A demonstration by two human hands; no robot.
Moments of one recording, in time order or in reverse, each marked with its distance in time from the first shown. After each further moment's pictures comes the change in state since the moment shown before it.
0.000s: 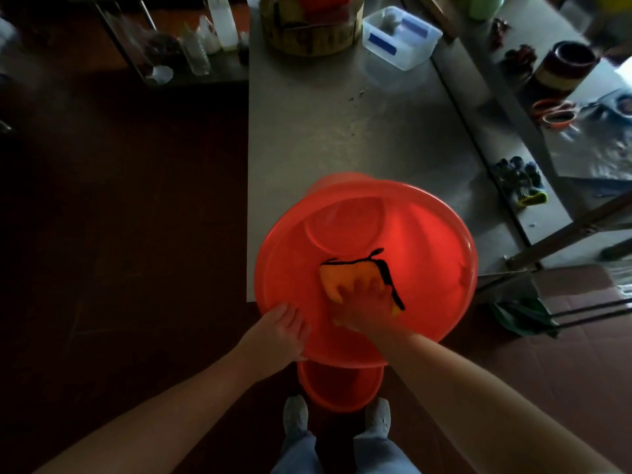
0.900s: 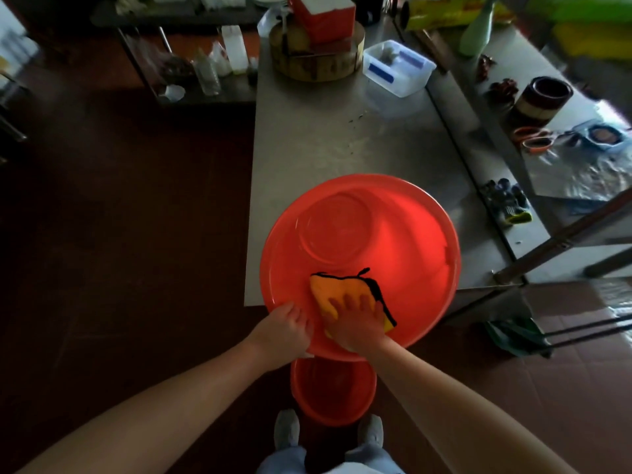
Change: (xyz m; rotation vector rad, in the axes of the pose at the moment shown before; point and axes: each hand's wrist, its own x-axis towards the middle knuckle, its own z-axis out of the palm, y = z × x) left_hand 0.022 0.004 -0.034 -0.020 -0.092 0.041; right_hand -0.040 -0.004 -0.003 0.063 0.024 -0.019
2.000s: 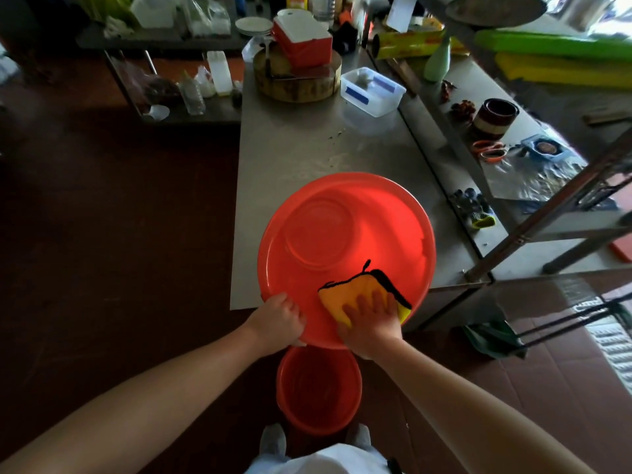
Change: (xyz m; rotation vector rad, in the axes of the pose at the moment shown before) left_hand 0.013 0.001 -0.018 0.051 -0.007 0.029; right_hand -0.043 0.053 -0.010 -0.176 0.049 0.036
